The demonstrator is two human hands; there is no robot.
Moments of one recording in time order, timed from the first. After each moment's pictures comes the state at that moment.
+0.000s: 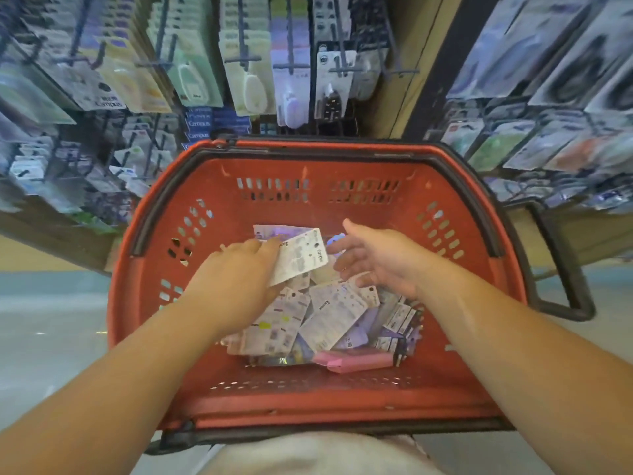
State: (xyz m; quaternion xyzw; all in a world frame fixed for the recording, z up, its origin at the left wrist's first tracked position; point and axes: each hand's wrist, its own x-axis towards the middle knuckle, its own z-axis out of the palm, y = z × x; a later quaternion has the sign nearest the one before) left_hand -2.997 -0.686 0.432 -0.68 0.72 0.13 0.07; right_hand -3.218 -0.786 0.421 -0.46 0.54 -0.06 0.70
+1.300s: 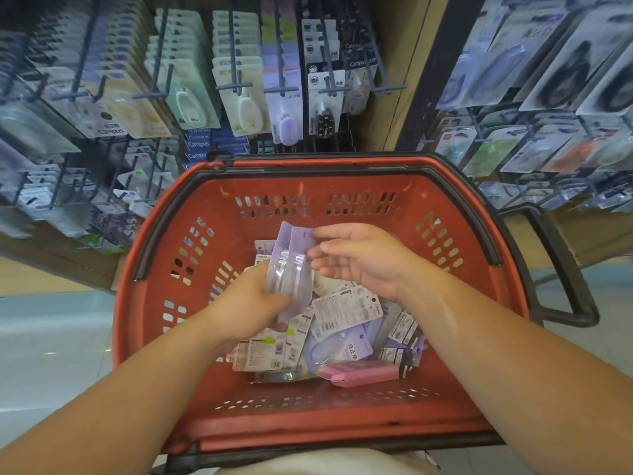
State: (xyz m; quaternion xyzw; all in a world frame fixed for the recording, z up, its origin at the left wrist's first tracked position) left_hand -3.006 -0.687 0.426 -0.66 0.43 0.56 -0.25; right_hand -3.196 -0.790 0.430 -0.39 0.45 -0.20 0.78
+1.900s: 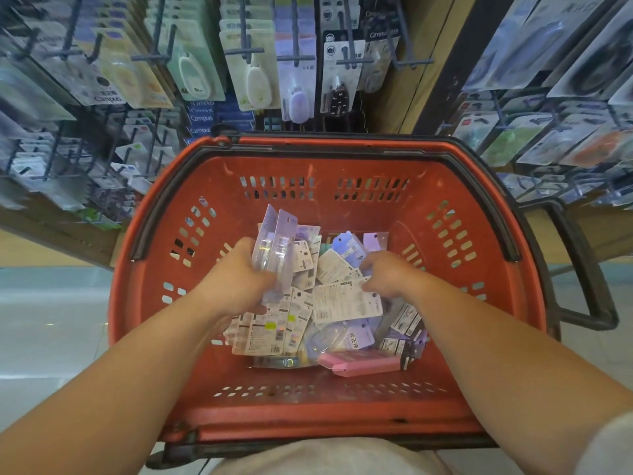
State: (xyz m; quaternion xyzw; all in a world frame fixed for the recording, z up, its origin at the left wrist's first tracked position) left_hand -2.989 -0.693 0.414 -0.74 0.34 0.53 -0.24; right_hand -3.227 -0.805 0.347 -0.70 0.58 0.19 0.39
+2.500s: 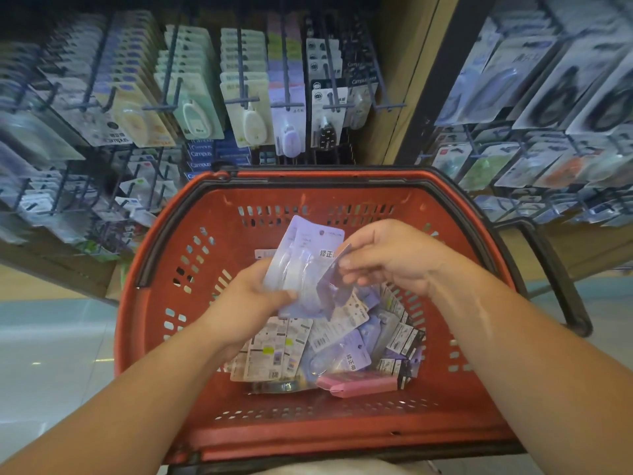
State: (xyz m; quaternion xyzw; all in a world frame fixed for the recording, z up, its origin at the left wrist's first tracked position) left_hand -3.005 -0.688 0.422 -0.63 0.38 0.57 -0.37; right_hand -3.223 -0.802 0.464 -0.55 0.46 -0.09 0.69
